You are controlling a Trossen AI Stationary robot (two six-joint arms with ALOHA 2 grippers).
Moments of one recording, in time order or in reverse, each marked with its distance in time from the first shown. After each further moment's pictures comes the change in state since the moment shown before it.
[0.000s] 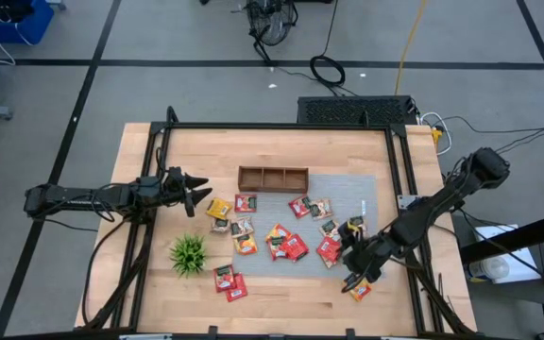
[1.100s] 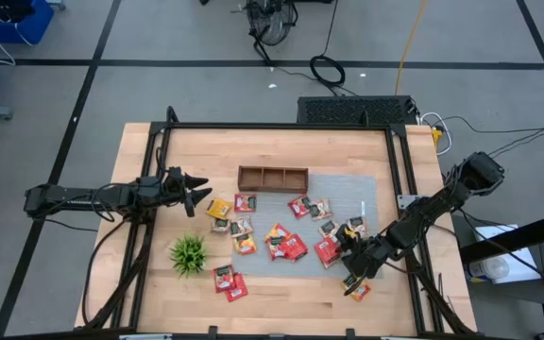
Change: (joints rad) left arm 0.000 0.000 0.000 0.000 0.000 0.000; right arm 0.010 0.103 -0.131 0.218 0.074 -0.182
